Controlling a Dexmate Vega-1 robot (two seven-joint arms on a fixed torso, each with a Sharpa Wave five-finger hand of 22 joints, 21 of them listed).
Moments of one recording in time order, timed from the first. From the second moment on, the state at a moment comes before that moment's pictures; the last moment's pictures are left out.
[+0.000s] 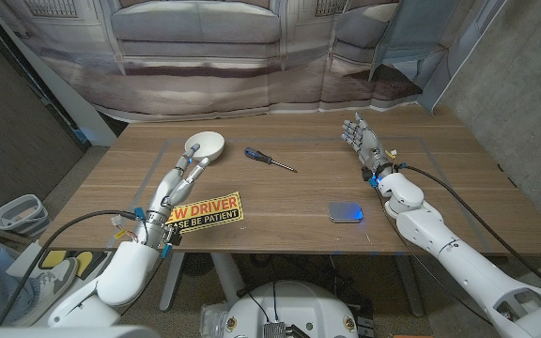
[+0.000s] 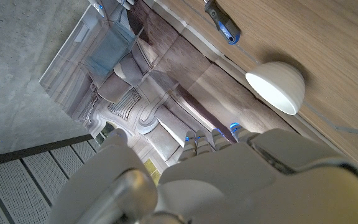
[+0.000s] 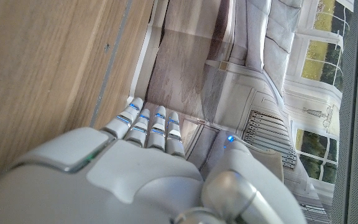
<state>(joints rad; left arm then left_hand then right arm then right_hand) 1.65 0.73 0.03 -2.02 -0.01 -0.33 0.41 0.35 -0.02 0.21 0.05 0.32 -0.06 0.00 0.20 0.18 -0.09 -0.06 0.21 0.18 -0.16 -0.03 0.19 0.18 -0.17 -0.03 0.20 0.18 -0.88 -0.49 -0.40 -1.36 0.60 0.31 -0.02 0.14 0.01 0.19 0.04 0.24 0.23 0.06 0.20 0.18 0.24 0.06 0.22 0.18 0.12 0.00 0.19 0.18 0.19 -0.04 0.21 0.18</state>
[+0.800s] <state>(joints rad) 1.68 0.73 0.02 -2.09 0.15 -0.21 0.49 0.37 -0.03 0.21 0.04 0.32 -0.04 -0.01 0.20 0.18 -0.08 -0.07 0.21 0.18 -0.14 -0.03 0.19 0.18 -0.17 -0.03 0.20 0.18 -0.87 -0.49 -0.41 -1.34 0.59 0.31 -0.02 0.14 0.01 0.18 0.04 0.24 0.24 0.06 0.20 0.18 0.24 0.06 0.22 0.18 0.12 0.00 0.19 0.18 0.19 -0.04 0.21 0.18</state>
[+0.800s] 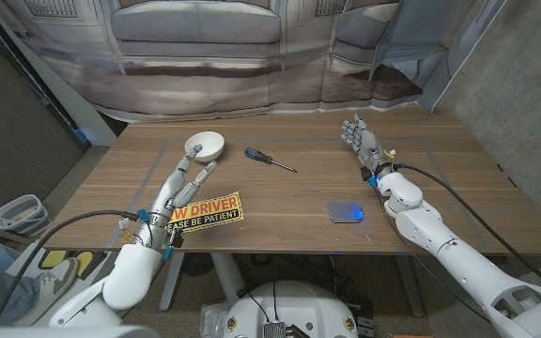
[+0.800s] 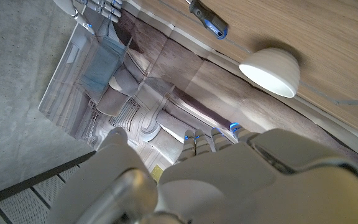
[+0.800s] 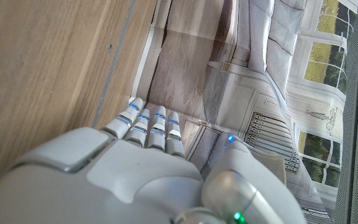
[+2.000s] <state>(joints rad) 1.76 0.78 -0.02 -2.21 0.22 0.00 0.46 0.40 -0.02 0.21 0.03 0.32 -0.02 -0.01 0.21 0.18 -0.06 -0.08 0.21 0.18 -0.13 -0.04 0.19 0.18 -0.17 -0.03 0.20 0.18 -0.86 -0.48 -0.42 -1.34 0.59 0.32 -0.01 0.14 0.01 0.19 0.04 0.24 0.24 0.05 0.20 0.18 0.24 0.06 0.22 0.18 0.12 0.00 0.19 0.18 0.19 -0.04 0.21 0.18</state>
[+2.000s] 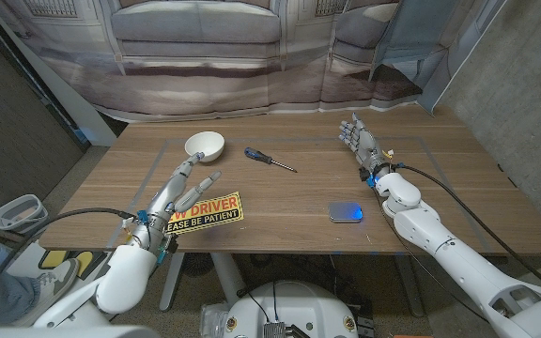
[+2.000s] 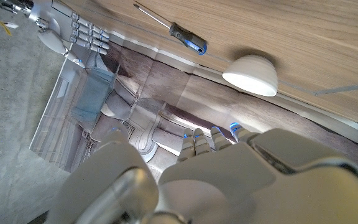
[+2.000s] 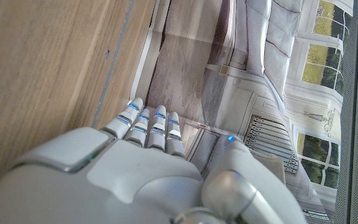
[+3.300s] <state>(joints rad) 1.78 0.86 0.01 -2.32 0.39 0.32 0.44 0.43 -0.01 0.21 0.01 0.32 -0.03 -0.02 0.20 0.18 -0.07 -0.08 0.20 0.18 -0.14 -0.04 0.18 0.18 -0.17 -0.03 0.20 0.18 -0.87 -0.45 -0.42 -1.34 0.59 0.33 -0.02 0.14 0.02 0.18 0.04 0.23 0.24 0.05 0.20 0.18 0.24 0.06 0.22 0.18 0.12 0.00 0.19 0.18 0.19 -0.04 0.21 0.18</state>
